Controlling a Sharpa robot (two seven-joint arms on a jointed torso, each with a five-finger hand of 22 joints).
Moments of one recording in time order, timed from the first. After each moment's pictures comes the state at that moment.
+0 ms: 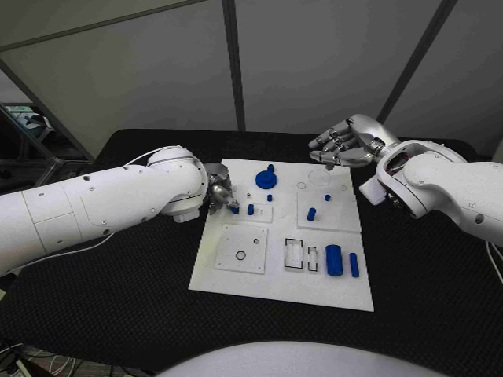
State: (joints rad) left arm 1.22 -0.69 -0.03 1.41 -1.11 0.07 -0.60; left_hand 1.16 -0.17 0.70 0.07 0.18 0.96 0.07 0.50 0.58 1.29 -0.01 0.85 0.70 1.44 -0.06 0.44 0.83 0.05 1.46 0.05 1.41 1.31; right arm 1.25 -0.80 -0.01 1.48 -0.85 -0.38 0.01; right_hand 1.48 -0.17 0.18 0.24 0.48 1.06 0.14 0.09 0.07 1.31 0.06 0.21 0.33 1.36 -0.01 0.40 0.55 0.17 1.02 0.11 0.68 0.50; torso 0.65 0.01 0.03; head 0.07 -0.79
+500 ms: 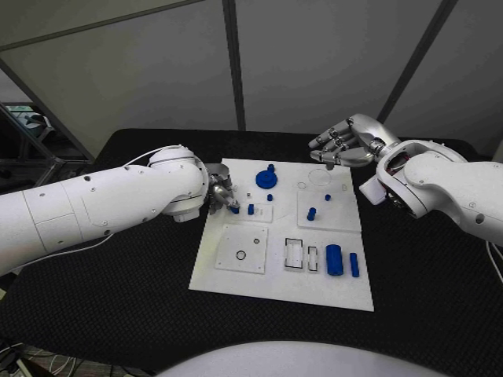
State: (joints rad) left arm 1.22 -0.69 -0.03 1.41 -1.13 0.08 -0.60; left_hand 1.16 -0.17 0.70 0.07 0.18 0.96 0.07 0.51 0.60 1.29 -0.01 0.85 0.69 1.44 -0.06 0.44 0.83 0.05 1.46 0.05 1.41 1.31; right arm 1.25 -0.80 -0.01 1.48 -0.85 -0.38 0.01; right_hand 1.48 -0.17 0.18 0.24 0.48 1.05 0.15 0.09 0.07 1.31 0.06 0.21 0.33 1.35 0.00 0.40 0.55 0.17 1.02 0.11 0.68 0.50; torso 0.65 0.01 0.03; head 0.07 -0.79
